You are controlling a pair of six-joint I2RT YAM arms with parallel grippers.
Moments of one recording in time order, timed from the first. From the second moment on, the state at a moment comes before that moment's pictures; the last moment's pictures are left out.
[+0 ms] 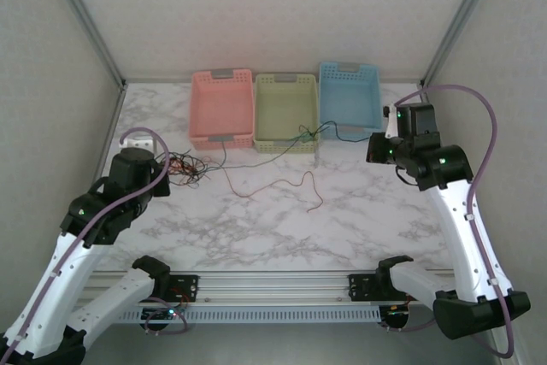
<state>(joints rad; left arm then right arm) -0.45 0.75 1.07 -1.06 -0.41 -0.34 0.25 1.06 1.34 -1.06 -0.05 0.26</state>
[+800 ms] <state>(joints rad) -0.45 0.73 1.01 -0.92 0.08 -0.38 0.35 0.93 1.07 -0.73 -0.69 0.62</state>
